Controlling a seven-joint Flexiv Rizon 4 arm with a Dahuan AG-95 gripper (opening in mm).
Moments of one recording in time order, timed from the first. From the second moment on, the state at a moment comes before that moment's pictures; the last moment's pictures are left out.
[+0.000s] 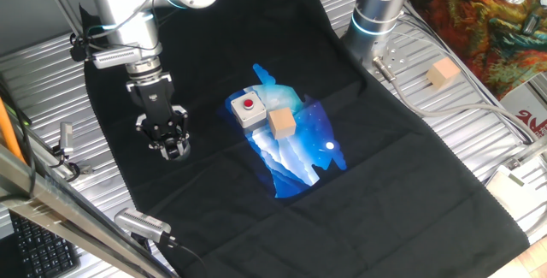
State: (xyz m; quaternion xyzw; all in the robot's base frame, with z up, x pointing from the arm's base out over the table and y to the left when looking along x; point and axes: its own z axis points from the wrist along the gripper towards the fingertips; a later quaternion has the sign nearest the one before) arm 0.652 0.109 0.126 -0.62 0.72 0.21 0.25
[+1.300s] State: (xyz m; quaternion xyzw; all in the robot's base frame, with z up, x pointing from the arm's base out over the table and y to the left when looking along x) arm 0.648 0.103 0.130 -0.61 0.71 0.23 0.26
